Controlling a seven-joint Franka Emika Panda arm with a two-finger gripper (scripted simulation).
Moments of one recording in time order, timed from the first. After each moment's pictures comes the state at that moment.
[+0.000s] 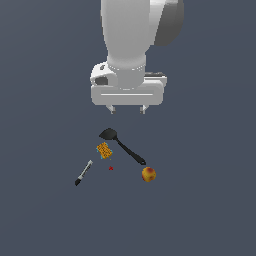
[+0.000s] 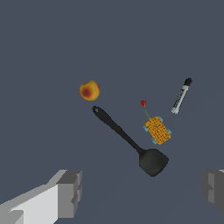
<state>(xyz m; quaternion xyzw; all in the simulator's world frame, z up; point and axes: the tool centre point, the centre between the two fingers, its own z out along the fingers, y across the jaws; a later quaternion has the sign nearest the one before) -0.004 -0.001 0.309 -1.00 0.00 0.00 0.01</state>
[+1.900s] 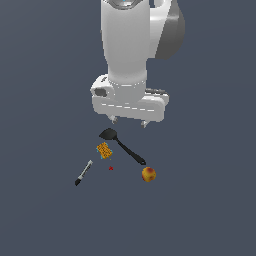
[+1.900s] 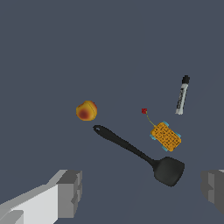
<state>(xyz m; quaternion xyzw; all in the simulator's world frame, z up) 0.030 0.003 0.290 -0.99 0.11 -0.01 0.02</state>
